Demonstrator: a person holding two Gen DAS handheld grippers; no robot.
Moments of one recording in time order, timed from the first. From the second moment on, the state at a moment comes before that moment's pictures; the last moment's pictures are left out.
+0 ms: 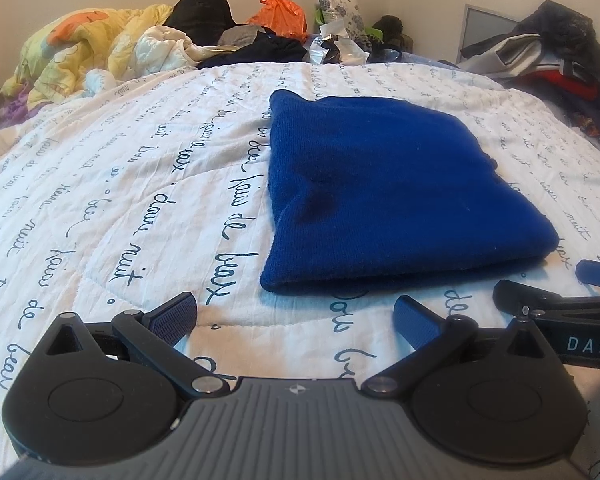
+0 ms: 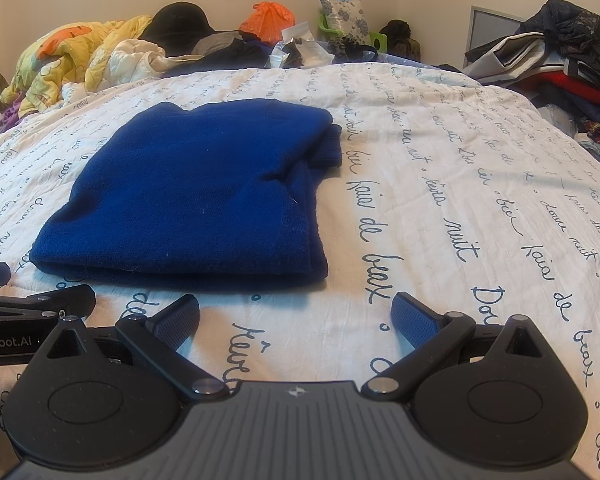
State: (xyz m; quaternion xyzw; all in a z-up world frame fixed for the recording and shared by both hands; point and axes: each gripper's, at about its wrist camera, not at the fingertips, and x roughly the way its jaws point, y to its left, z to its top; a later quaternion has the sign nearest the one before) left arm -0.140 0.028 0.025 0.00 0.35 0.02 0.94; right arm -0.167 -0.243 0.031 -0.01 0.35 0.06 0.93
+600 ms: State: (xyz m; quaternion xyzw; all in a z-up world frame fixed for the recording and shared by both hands) left arm -0.132 0.031 0.032 0.00 0.40 0.01 0.92; right arm -0.161 -0.237 0.042 -0.01 0.39 0.07 0.92
